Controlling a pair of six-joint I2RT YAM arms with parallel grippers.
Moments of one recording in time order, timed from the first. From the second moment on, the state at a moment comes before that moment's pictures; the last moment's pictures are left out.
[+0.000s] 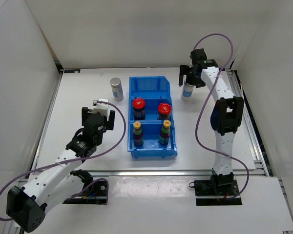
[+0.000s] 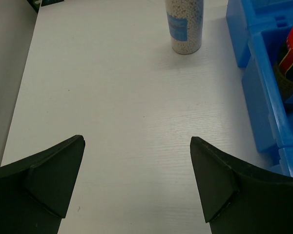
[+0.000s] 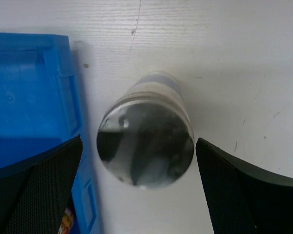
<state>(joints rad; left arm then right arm) -0.57 0.83 0.60 -0.13 -0.61 0.03 0.21 2.19 2.11 -0.91 0.01 0.20</state>
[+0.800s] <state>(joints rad) -0.57 0.83 0.60 -0.11 -0.63 0.03 0.42 2.05 2.14 -0.85 0.02 0.09</state>
